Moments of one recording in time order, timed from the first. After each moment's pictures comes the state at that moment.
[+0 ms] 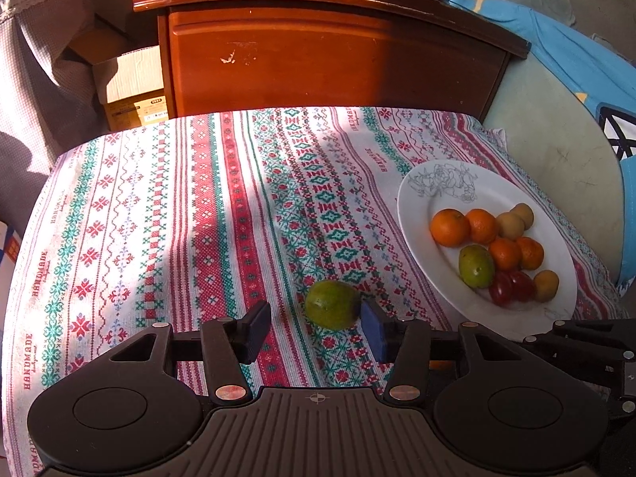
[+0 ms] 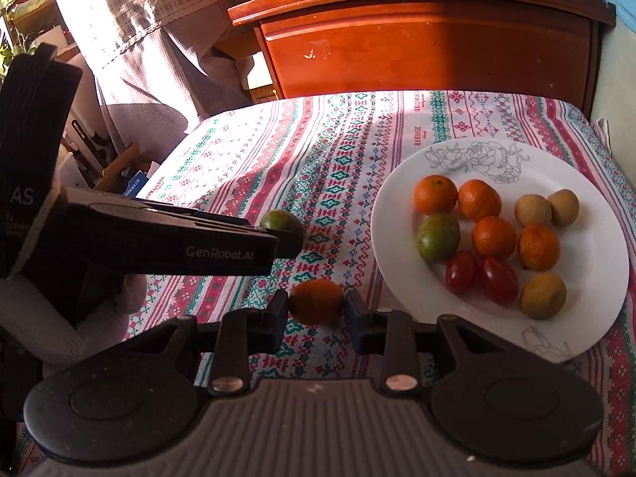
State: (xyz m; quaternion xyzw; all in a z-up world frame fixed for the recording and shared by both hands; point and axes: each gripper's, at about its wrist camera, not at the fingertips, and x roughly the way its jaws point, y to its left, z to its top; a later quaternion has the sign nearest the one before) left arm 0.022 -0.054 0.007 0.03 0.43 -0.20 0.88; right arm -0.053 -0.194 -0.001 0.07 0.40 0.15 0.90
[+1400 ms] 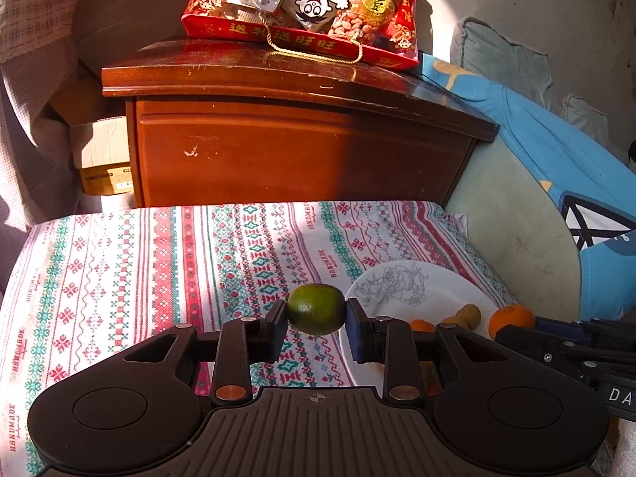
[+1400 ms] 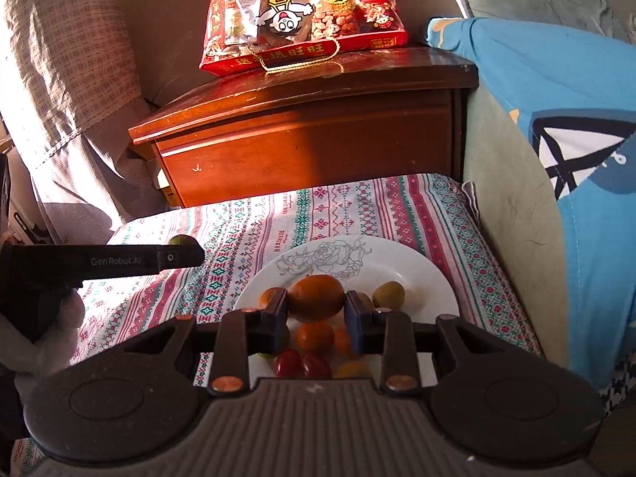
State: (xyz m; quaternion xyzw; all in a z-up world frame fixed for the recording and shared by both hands) left arm 0.038 -0.080 0.055 -0.03 0.36 -0.24 0.90; right arm -0.059 -0.288 0.057 0.11 0.33 0.02 0.94
